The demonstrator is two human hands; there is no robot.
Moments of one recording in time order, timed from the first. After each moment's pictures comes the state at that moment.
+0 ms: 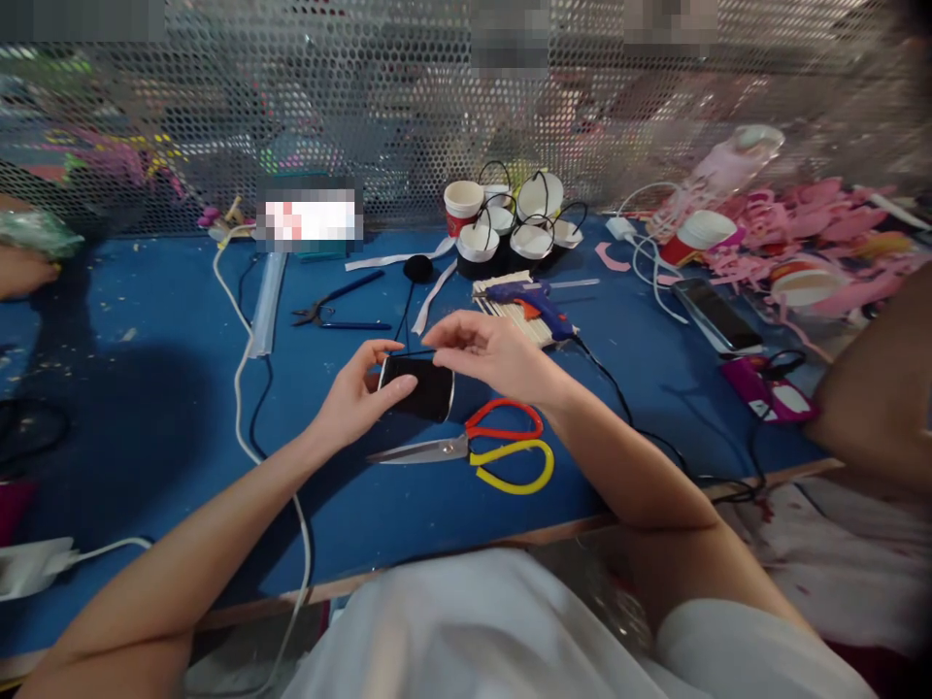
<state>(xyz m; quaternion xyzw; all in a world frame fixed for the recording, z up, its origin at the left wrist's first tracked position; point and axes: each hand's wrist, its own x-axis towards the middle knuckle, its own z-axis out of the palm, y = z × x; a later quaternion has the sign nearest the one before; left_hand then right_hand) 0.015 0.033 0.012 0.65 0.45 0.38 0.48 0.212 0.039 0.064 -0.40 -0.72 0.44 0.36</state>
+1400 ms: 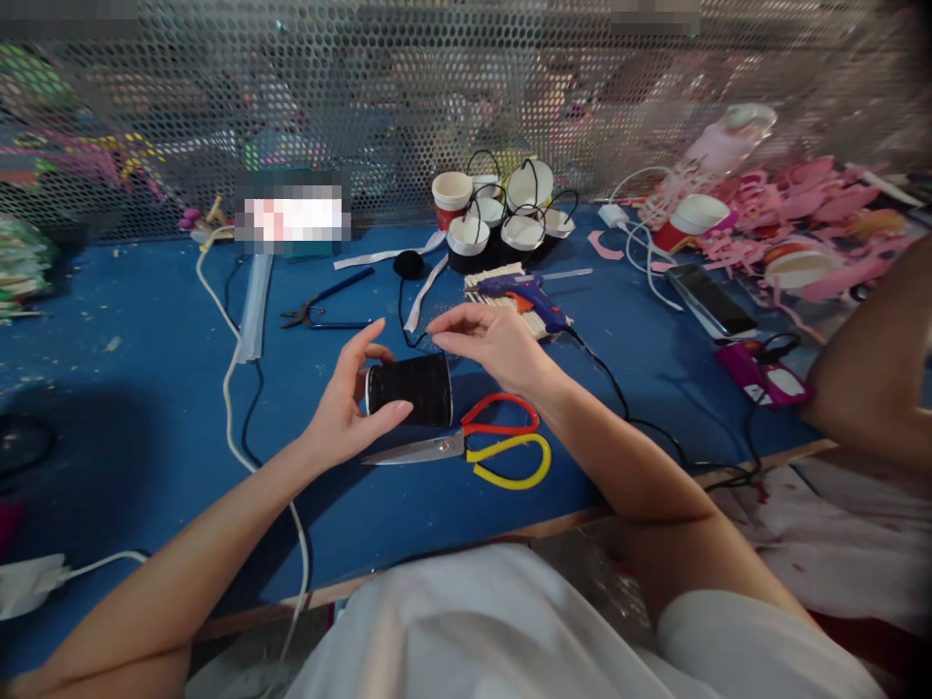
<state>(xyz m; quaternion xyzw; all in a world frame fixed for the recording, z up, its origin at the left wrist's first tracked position) 0.010 0.026 0.016 0.75 0.33 0.41 0.40 0.217 0.048 0.045 -0.45 -0.63 0.46 0.44</state>
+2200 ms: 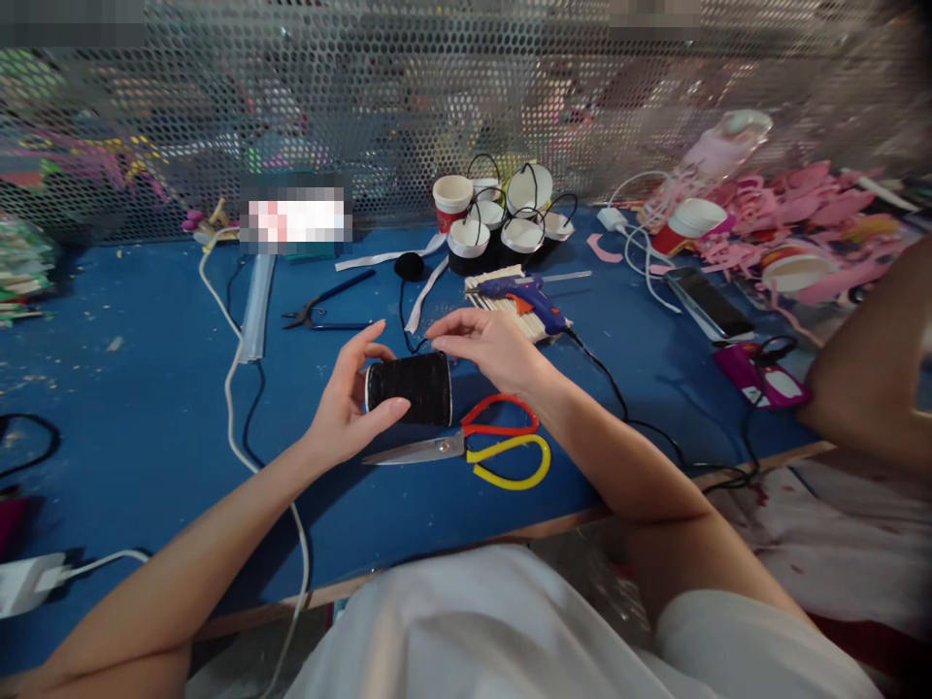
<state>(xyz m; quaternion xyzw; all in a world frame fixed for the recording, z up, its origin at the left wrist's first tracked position) 0.012 0.025 0.014 0.71 0.32 0.45 0.43 0.215 0.050 0.041 -0.46 -0.60 0.50 0.43</state>
